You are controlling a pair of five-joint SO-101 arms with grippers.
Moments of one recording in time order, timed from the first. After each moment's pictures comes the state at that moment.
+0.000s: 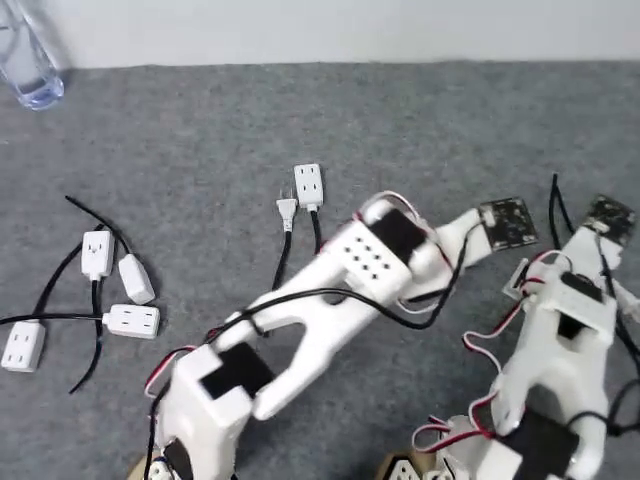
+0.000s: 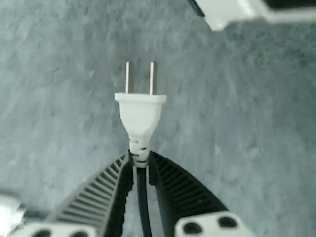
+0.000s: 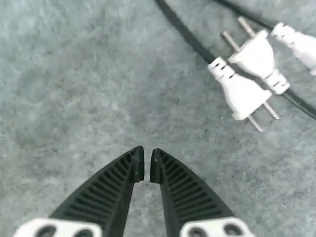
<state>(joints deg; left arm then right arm) 45.4 24.8 -20.2 78.9 -21.5 28.8 -14.4 48.0 37.9 -4.5</state>
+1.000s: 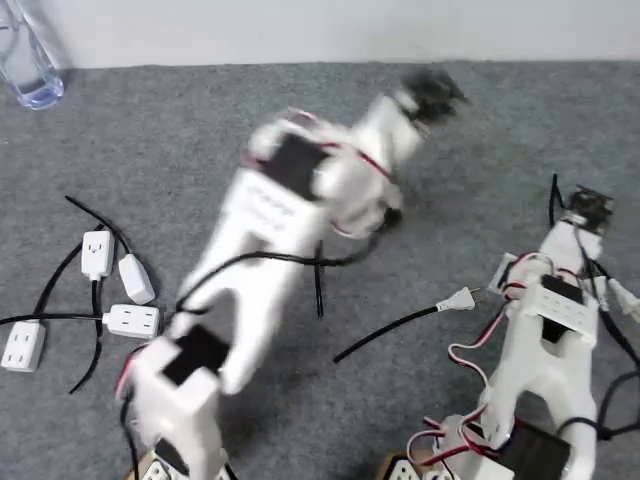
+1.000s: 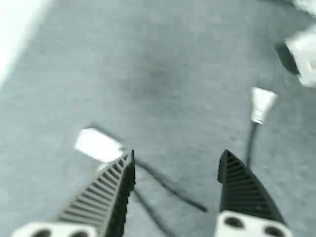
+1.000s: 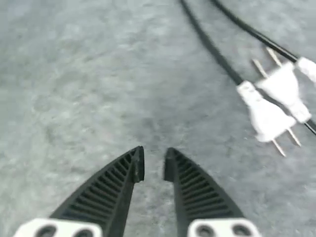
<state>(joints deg) 30.2 19.3 -48.2 99.0 -17.1 23.2 -17.3 51.2 34.2 -0.6</state>
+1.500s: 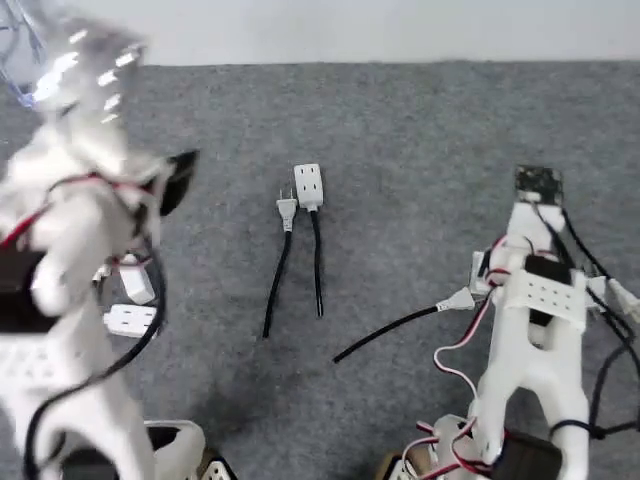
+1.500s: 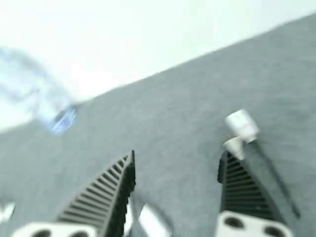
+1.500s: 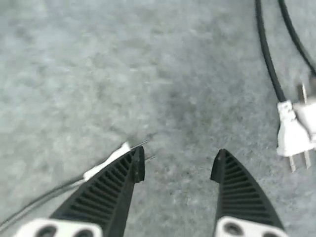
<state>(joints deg) -5.5 -23.4 -26.6 99.2 -14.1 15.9 -21.2 41.7 53.2 12.1</state>
